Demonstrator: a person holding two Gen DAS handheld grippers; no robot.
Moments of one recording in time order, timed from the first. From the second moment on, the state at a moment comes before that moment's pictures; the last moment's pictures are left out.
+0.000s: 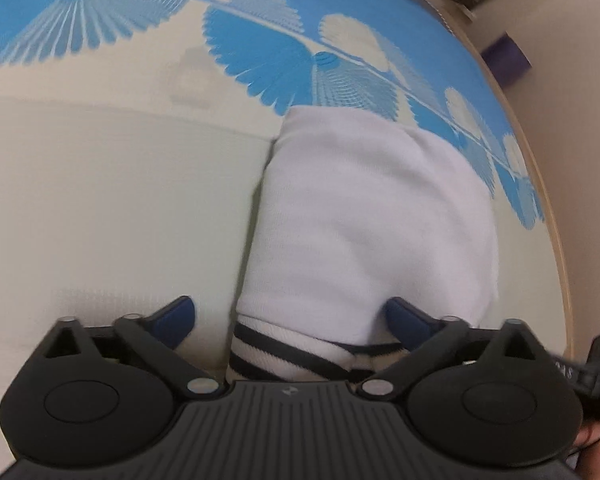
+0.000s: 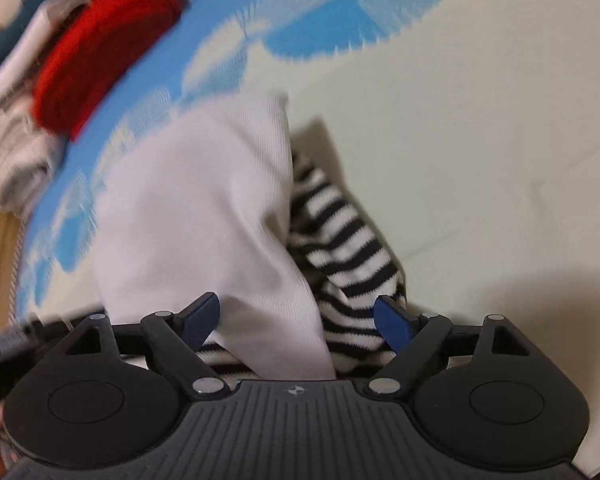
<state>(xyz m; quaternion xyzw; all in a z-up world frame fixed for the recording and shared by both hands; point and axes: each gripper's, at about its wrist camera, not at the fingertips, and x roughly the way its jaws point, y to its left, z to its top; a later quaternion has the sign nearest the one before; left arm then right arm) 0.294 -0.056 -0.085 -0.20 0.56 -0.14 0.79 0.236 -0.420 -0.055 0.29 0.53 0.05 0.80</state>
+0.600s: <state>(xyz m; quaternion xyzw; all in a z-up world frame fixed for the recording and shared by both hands) 0.311 -0.061 -0.060 -0.21 0.50 -0.20 0.82 0.253 -0.391 -0.032 0.23 0.47 0.09 0.85</state>
